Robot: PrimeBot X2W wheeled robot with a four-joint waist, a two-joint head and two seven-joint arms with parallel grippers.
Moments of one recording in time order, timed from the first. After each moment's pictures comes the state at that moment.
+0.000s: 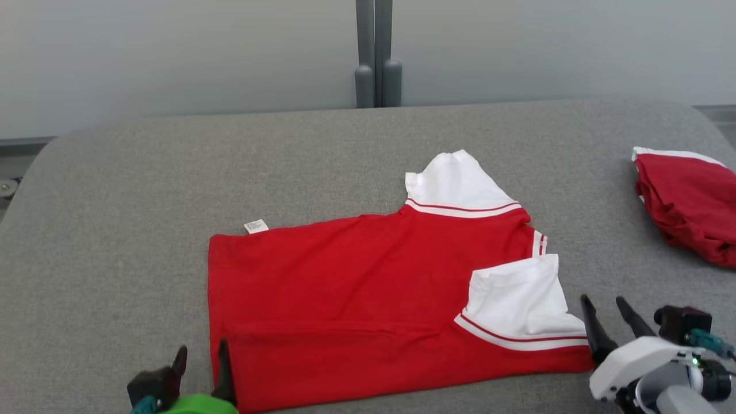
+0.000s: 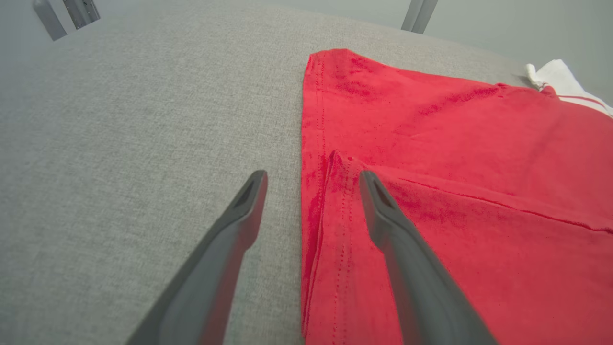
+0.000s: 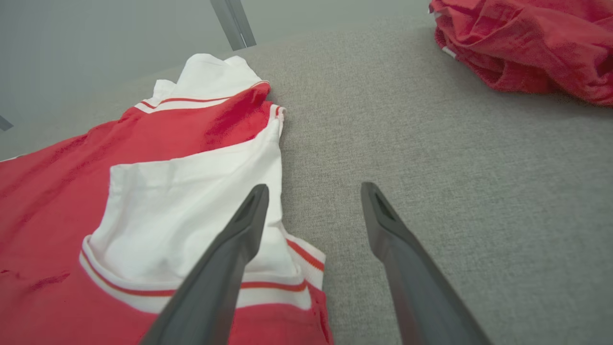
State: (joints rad) left arm -0.03 0.05 -0.06 0.58 -0.30 -0.02 -0.26; right arm -0.15 -0.26 0.19 0.65 0.55 0.13 -0.26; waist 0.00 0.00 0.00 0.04
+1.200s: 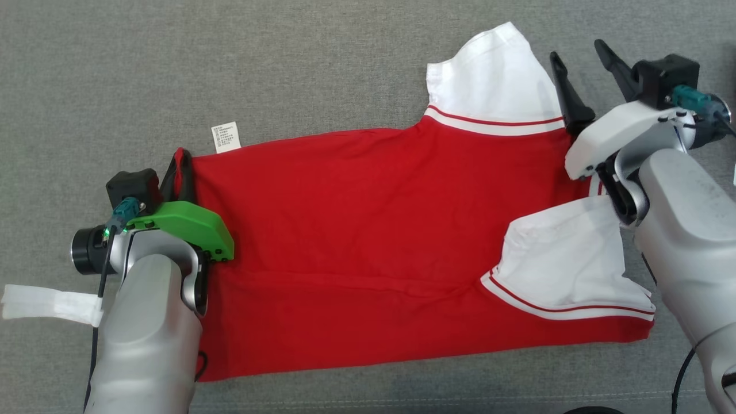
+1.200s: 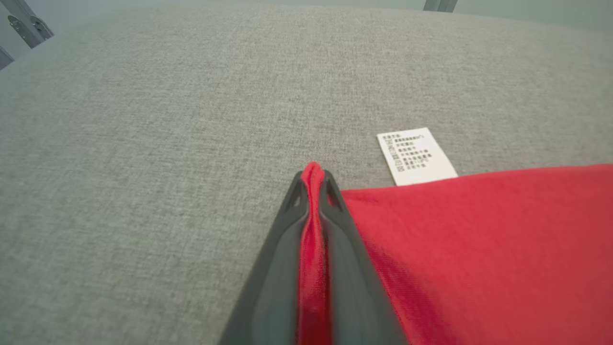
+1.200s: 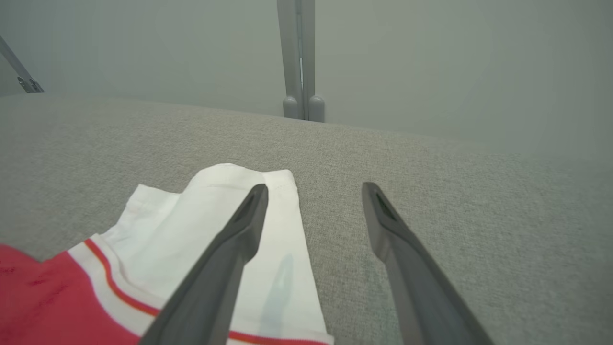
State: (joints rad) left arm -0.68 0.05 -0.03 0.91 -0.18 -0.01 -0.27; right arm -0.85 -0.29 0.35 0.76 0.38 0.13 -0.25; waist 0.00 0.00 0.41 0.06
